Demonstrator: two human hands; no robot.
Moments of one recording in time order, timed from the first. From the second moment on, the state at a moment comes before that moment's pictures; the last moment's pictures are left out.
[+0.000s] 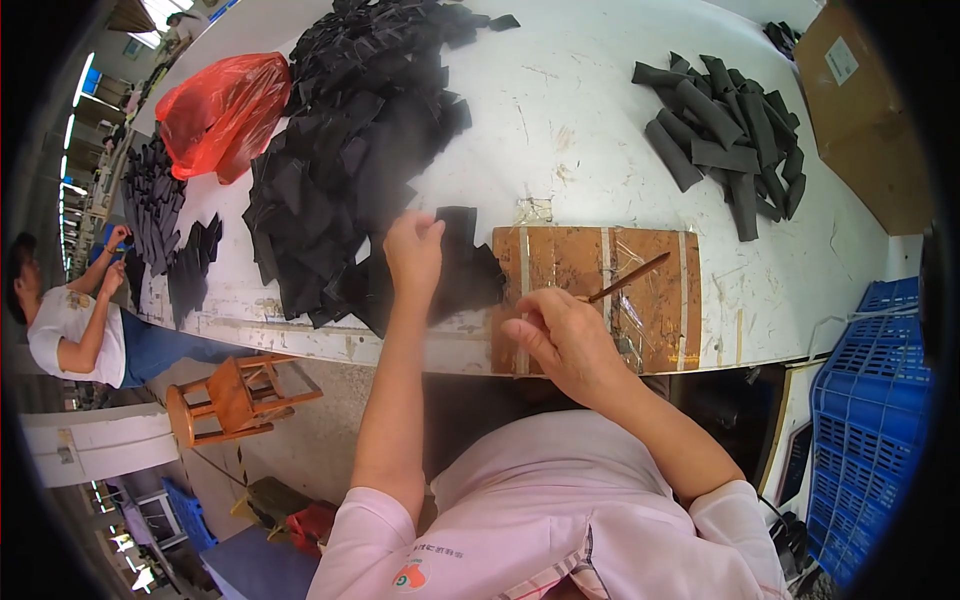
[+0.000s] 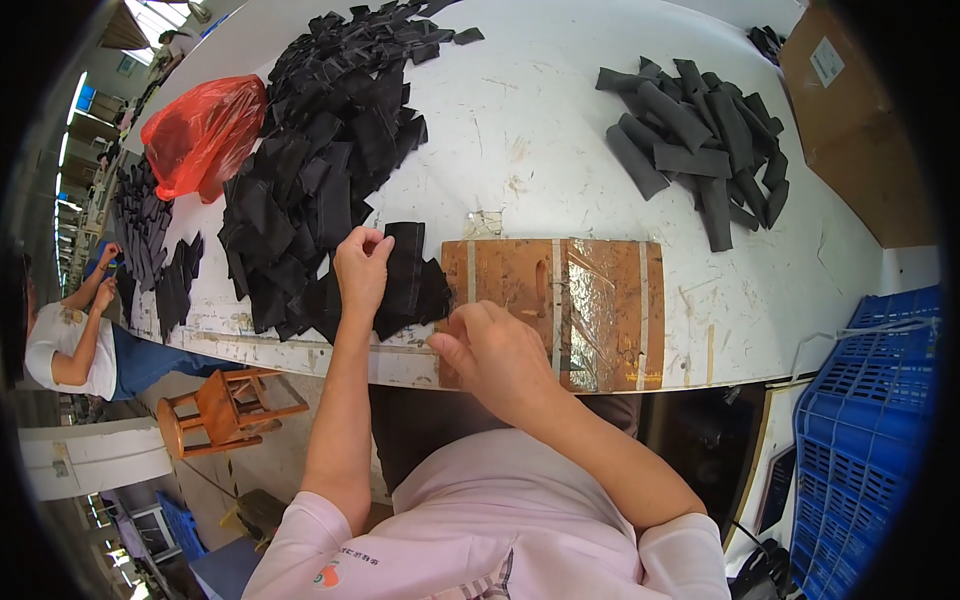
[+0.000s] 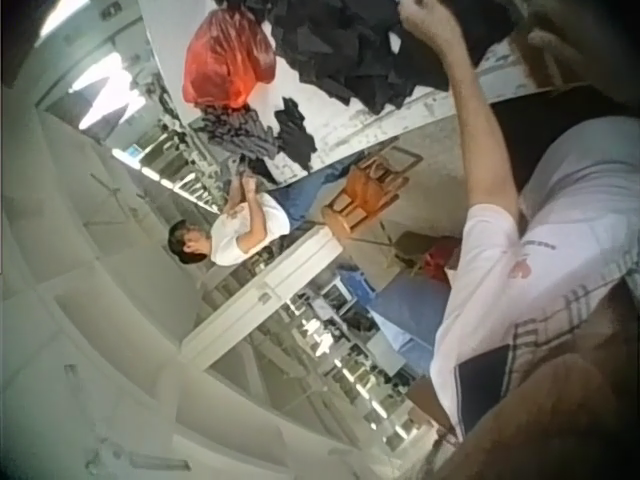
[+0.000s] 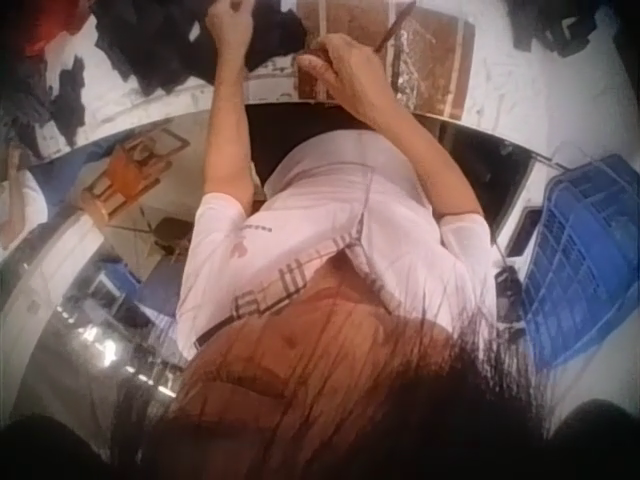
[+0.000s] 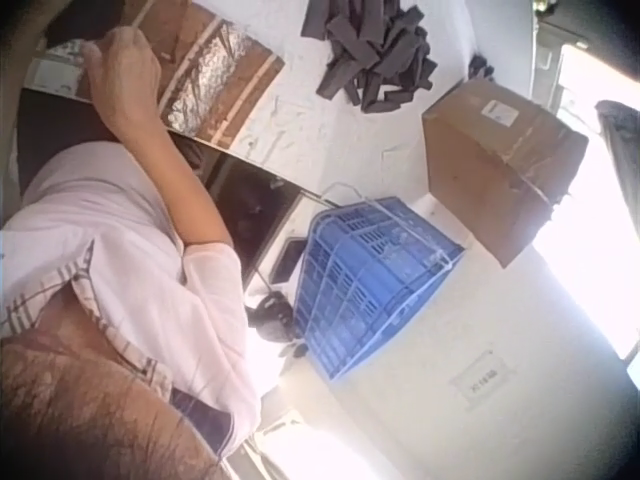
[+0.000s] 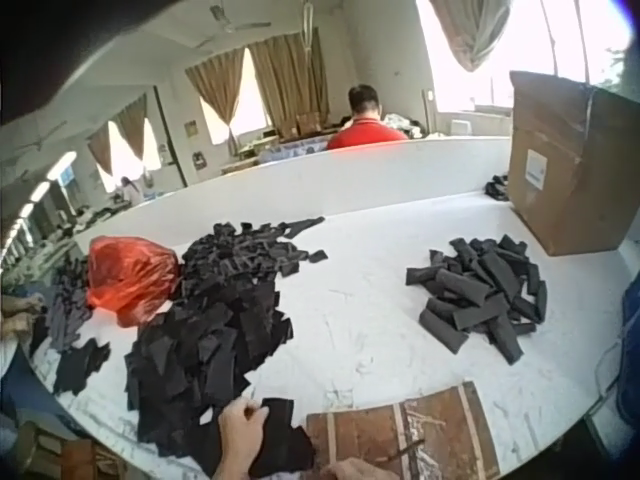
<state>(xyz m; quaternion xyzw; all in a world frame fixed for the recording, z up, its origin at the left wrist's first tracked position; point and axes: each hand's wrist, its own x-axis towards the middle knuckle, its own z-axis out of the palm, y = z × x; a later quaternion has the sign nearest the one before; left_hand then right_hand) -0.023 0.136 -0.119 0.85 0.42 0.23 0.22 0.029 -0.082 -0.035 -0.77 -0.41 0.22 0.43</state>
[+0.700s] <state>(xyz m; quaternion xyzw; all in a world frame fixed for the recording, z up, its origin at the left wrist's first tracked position) -0.070 0.016 -0.007 0.44 0.31 0.17 0.82 0.032 -0.081 -0.045 -0.73 -0.47 -0.13 0.49</state>
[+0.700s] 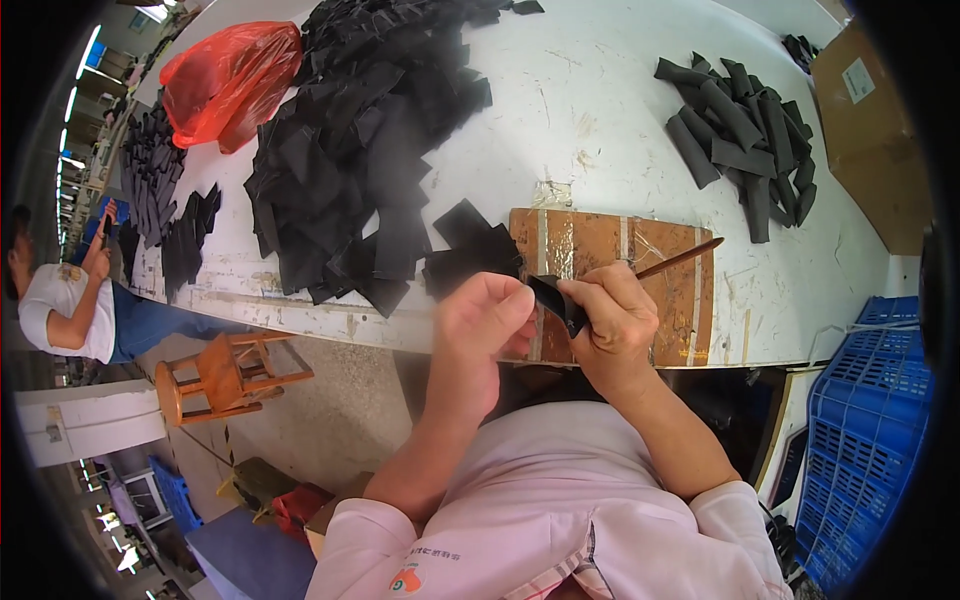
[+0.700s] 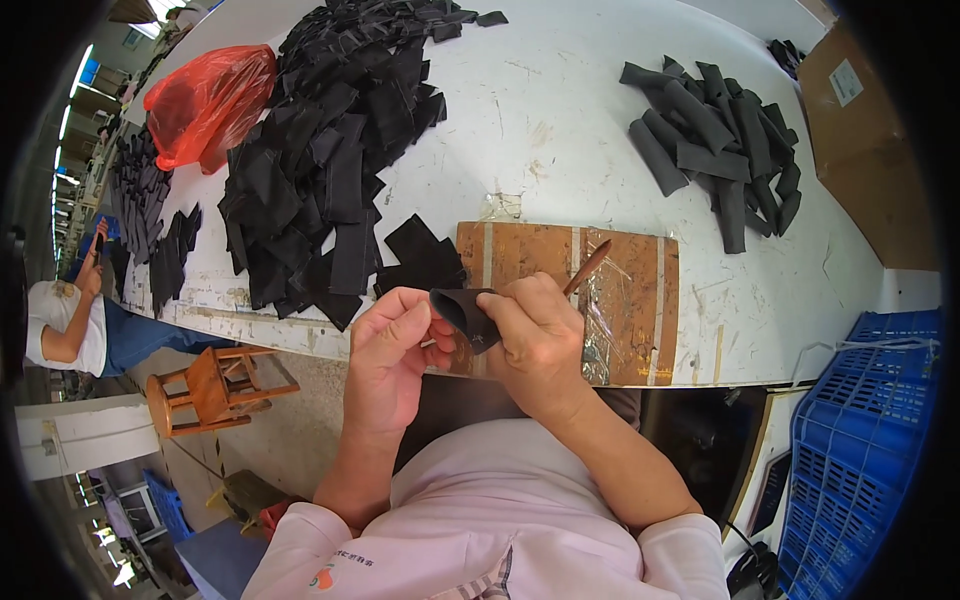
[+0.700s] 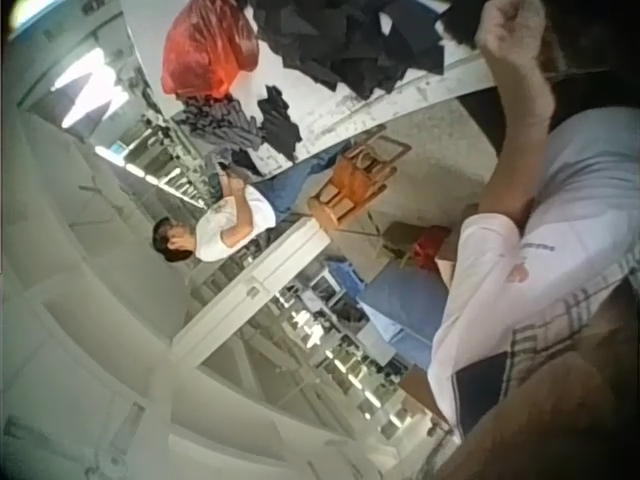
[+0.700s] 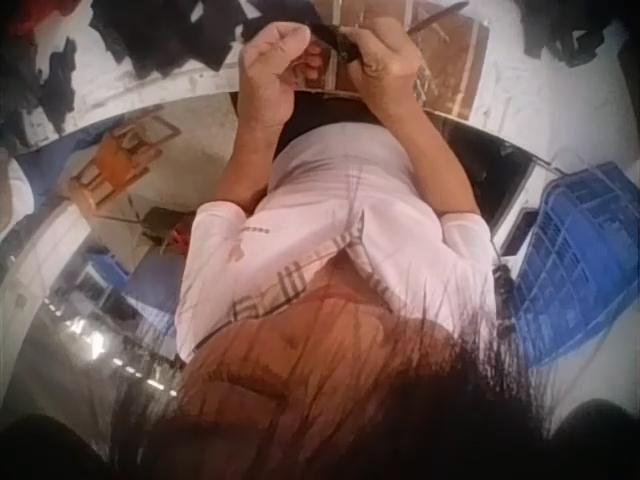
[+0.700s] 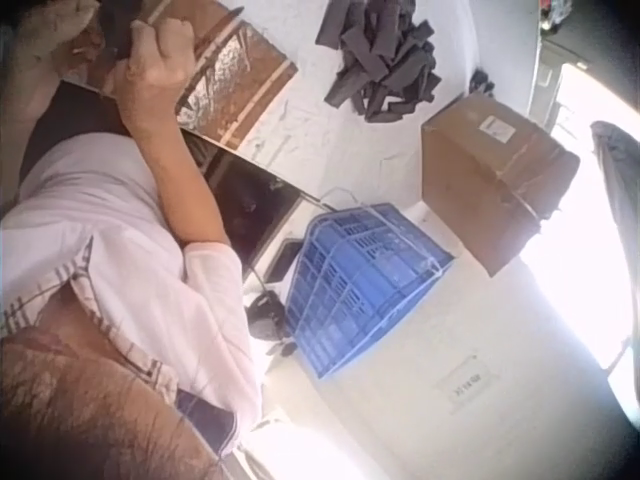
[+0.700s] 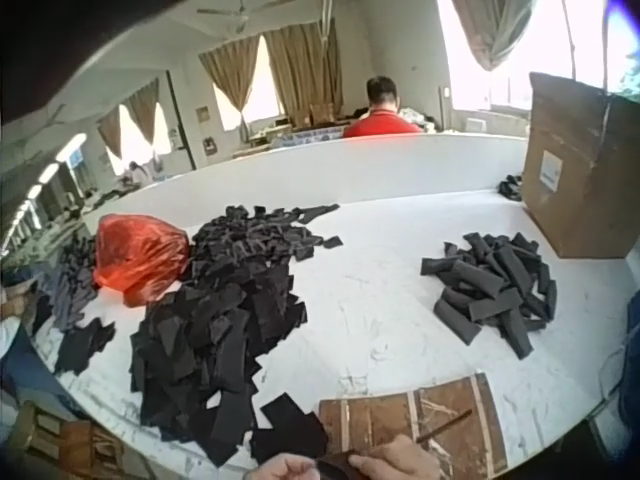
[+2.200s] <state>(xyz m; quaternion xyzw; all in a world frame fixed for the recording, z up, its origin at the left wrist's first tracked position) -0.068 0.001 -0.040 0.51 0.32 0.23 0.77 0.012 -0.095 -0.050 -0.32 0.02 0.59 0.74</state>
